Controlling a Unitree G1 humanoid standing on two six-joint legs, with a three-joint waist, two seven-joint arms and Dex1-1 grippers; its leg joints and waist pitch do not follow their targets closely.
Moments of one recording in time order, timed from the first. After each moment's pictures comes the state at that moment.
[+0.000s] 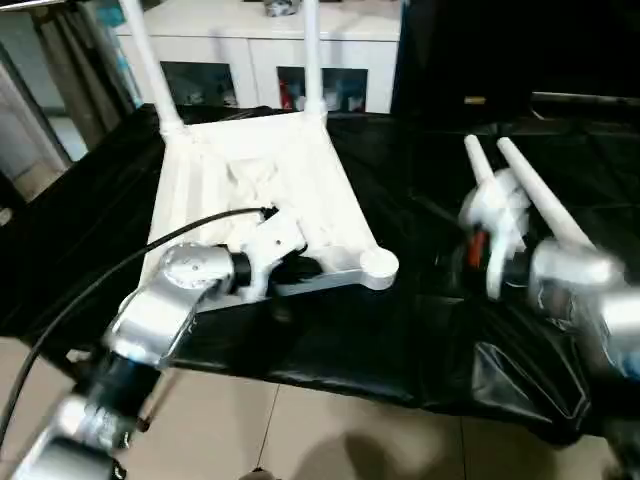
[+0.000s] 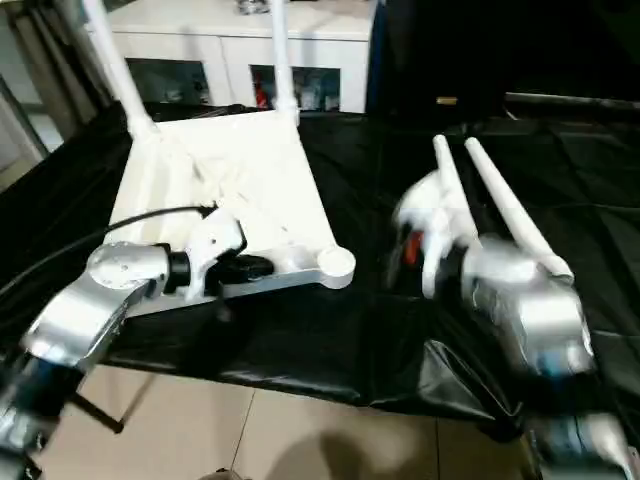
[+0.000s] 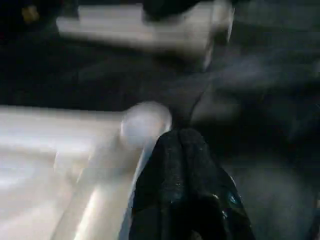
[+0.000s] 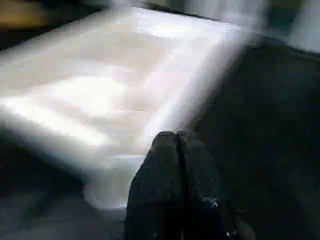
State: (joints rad) left arm -0.51 0.38 -0.21 0.00 -0.25 0.46 -0.90; right arm -0.57 -0.49 -0.05 0.15 0.21 0.67 0.61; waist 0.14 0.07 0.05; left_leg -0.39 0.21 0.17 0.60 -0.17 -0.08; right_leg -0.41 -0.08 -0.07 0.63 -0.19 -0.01
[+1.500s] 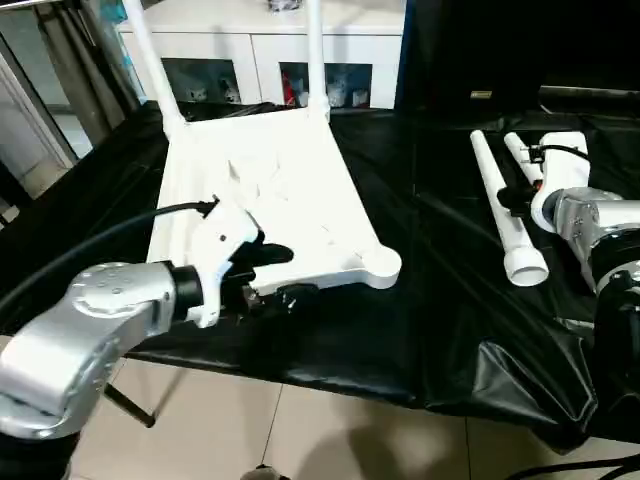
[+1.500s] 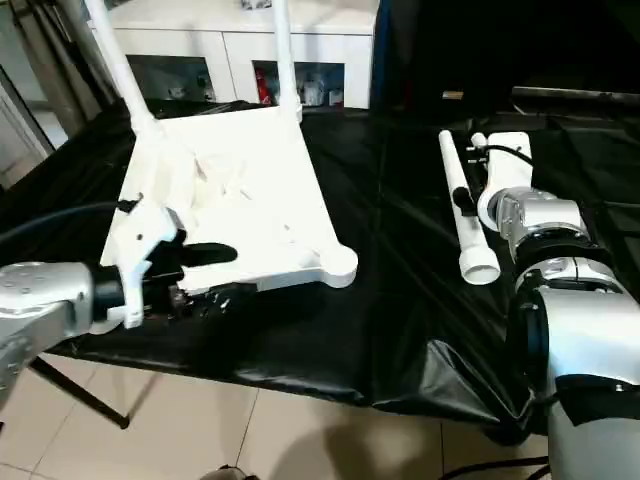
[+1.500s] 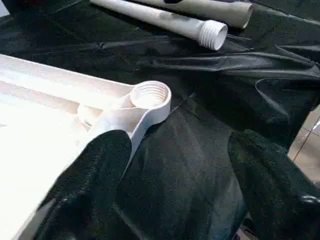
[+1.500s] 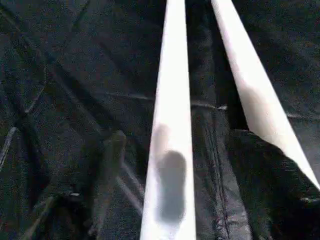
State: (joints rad) left arm -0.31 0.59 -0.05 -0.54 -0.42 0.94 -0.77; right arm -1.13 -0.52 -0.15 1.33 0.03 0.38 0.22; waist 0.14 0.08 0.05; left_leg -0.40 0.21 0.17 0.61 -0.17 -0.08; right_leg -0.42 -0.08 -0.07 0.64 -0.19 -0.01
